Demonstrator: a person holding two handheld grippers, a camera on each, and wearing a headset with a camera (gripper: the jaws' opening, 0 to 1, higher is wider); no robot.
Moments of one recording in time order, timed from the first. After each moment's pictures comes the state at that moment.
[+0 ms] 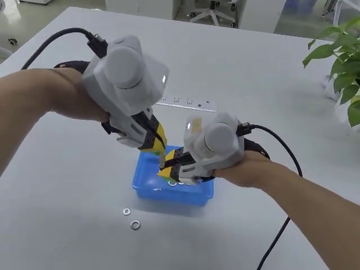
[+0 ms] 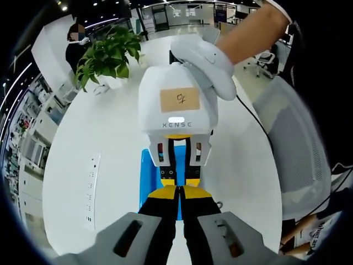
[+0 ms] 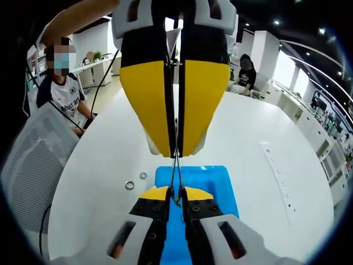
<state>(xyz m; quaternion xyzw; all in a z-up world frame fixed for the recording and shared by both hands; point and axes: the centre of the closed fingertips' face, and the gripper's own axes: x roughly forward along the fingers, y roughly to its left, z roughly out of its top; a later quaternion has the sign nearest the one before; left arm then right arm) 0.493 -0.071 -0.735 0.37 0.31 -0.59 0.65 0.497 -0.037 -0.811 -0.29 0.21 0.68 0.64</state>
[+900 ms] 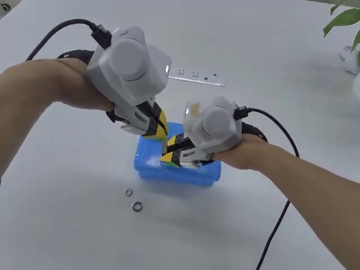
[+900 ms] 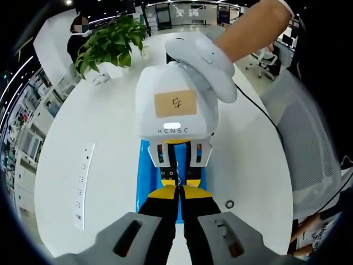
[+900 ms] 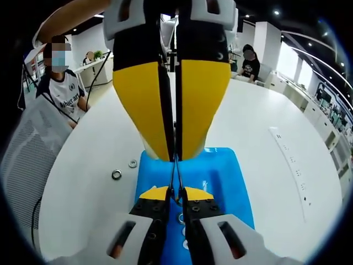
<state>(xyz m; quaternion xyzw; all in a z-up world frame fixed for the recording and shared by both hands) 0.514 -0.064 -0.779 0.35 0.32 -0.59 0.65 0.513 -0.031 -0.857 -0.29 0.24 0.68 0.62</state>
